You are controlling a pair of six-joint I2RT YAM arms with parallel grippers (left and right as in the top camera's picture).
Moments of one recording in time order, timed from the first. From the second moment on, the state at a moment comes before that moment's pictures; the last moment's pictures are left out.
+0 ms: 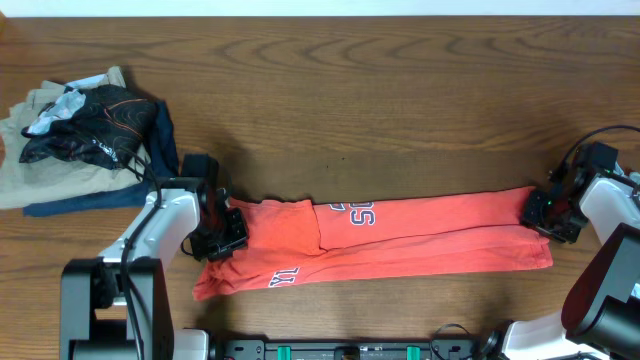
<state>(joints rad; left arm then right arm) -0.02 1.57 0.76 -0.84 0.24 -0.38 -0.45 1.69 0.90 -0.72 -0.01 0.07</state>
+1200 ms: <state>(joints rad) 0.02 1.73 1.24 -0.82 0.16 -0.33 -0.42 1.69 0.86 -0.39 -0.23 0.17</state>
